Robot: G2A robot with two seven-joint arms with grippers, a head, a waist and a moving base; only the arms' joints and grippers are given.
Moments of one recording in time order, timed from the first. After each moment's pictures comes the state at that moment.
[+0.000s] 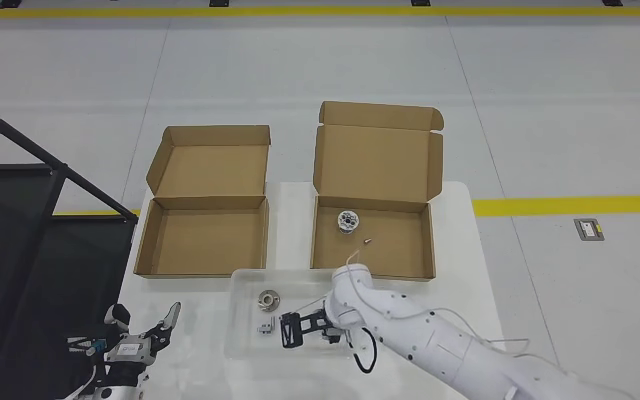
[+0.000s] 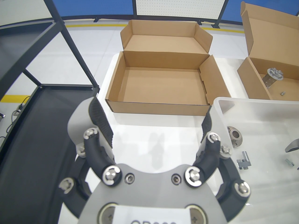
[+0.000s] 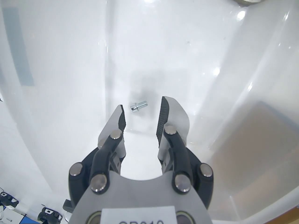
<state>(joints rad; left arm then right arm) 1.80 -1.20 -1.76 -1.87 1.15 -0.02 0.20 -0.40 -1.43 0.30 -1.10 -1.04 -0.77 0.99</state>
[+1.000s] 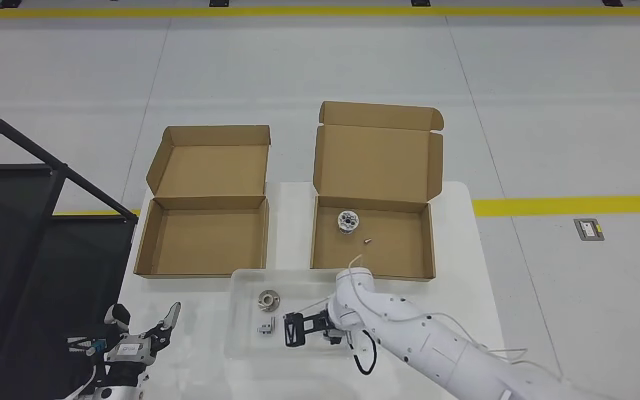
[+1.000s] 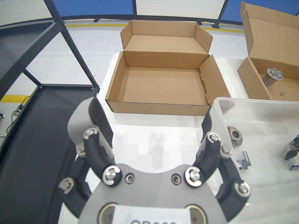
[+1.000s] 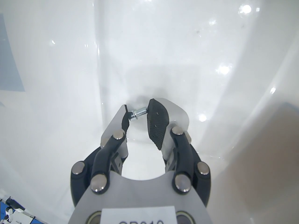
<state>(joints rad) 1.80 -1.20 -1.76 -1.87 1.15 -0.02 0.20 -0.43 -1.46 0.33 -1.01 -1.11 -0.78 0.92</state>
